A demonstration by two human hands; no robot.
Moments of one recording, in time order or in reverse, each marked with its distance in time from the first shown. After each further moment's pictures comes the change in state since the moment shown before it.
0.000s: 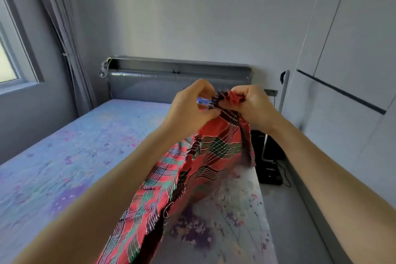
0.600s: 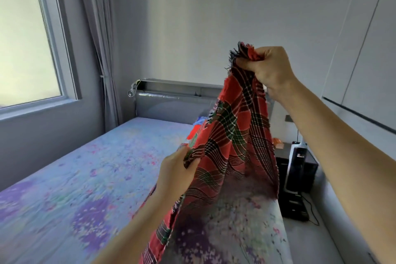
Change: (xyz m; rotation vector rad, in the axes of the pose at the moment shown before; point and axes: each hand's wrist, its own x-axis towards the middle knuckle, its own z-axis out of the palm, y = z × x) left_hand -0.070 -0.084 -0.017 0.418 0.287 -0.151; right_hand 0.079 -0.097 -0.016 0.233 0.275 -0.028
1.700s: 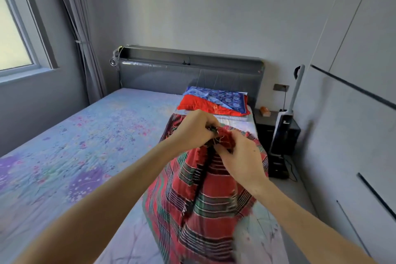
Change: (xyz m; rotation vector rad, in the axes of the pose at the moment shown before) left_hand 0.027 0.030 -0.011 -0.150 -0.575 0.134; right_hand -0.199 0.111 0.060 -0.564 -0.121 0.106
